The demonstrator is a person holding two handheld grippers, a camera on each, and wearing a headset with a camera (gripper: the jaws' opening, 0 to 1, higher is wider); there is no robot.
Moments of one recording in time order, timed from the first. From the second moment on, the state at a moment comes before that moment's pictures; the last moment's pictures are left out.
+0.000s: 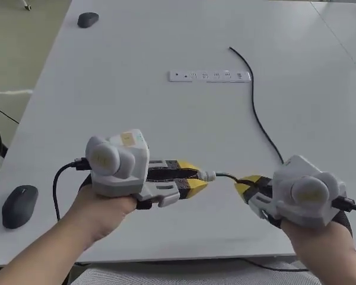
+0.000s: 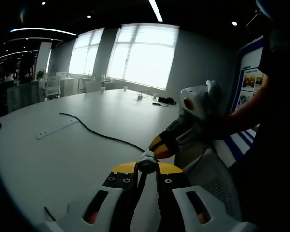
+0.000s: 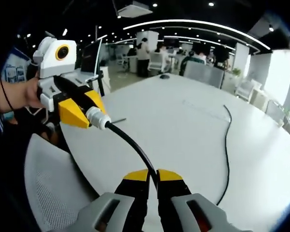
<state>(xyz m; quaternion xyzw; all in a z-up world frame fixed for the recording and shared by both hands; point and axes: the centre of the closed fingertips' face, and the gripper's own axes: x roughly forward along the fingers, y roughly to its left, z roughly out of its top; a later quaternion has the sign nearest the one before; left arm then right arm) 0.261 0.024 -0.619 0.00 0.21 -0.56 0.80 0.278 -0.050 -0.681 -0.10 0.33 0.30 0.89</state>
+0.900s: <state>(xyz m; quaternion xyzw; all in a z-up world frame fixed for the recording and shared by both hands) 0.261 0.018 -0.623 0.01 0.21 -0.57 0.79 0.268 -0.068 -0.702 -0.04 0.36 0.27 0.89</state>
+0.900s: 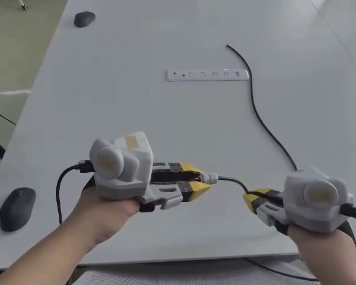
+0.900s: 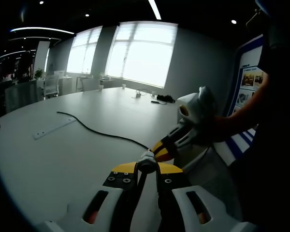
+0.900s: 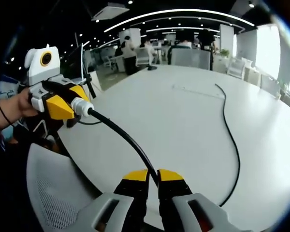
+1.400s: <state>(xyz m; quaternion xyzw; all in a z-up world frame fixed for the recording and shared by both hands) 0.256 0.019 -0.626 0.00 0.22 -0.58 0.79 0.259 -0.057 -0.671 -0.13 0.32 0.31 0.89</state>
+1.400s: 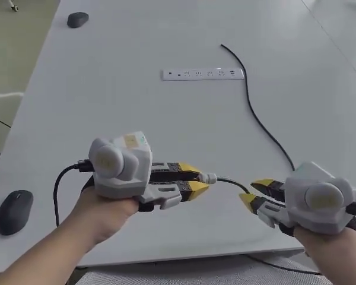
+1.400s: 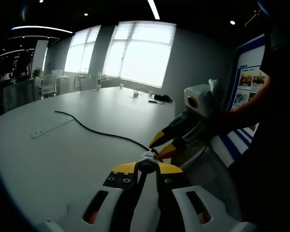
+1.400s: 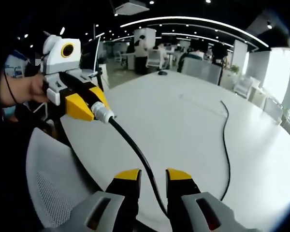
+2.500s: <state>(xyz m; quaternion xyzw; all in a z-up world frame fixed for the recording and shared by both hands) 0.251 0.019 -0.631 0.02 0.23 -0.59 0.78 0.255 0.010 -0.647 -0.34 0.22 0.43 0.81</state>
